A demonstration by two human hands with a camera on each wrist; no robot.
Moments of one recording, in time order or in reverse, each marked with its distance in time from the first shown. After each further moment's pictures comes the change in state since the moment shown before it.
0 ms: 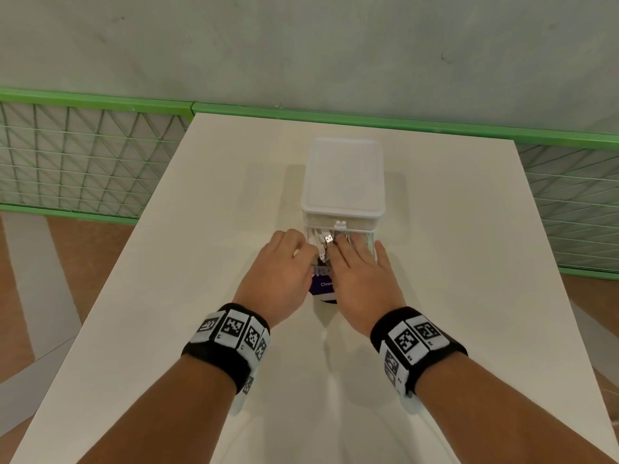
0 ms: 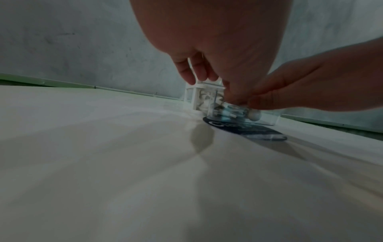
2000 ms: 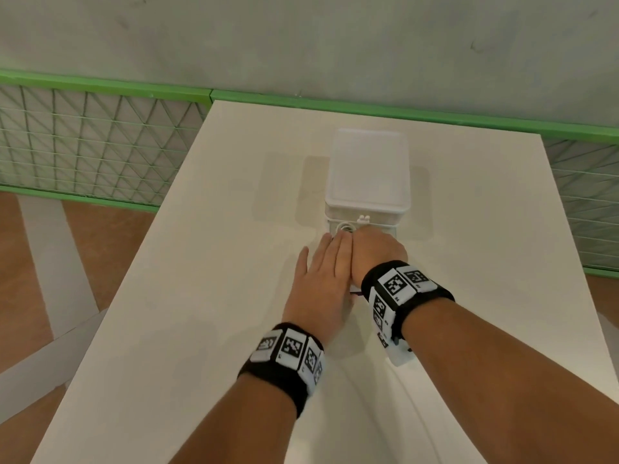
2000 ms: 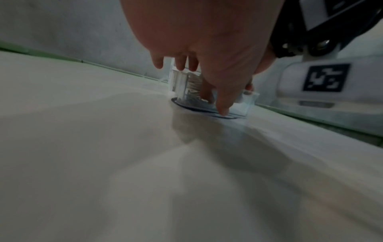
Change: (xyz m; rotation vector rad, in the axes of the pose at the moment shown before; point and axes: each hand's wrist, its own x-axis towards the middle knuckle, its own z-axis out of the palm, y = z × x) left_hand -0.020 0.041 0.022 -0.015 -0.118 -0.195; right_hand 0.053 -0.032 -0.043 0.131 -0.235 0.392
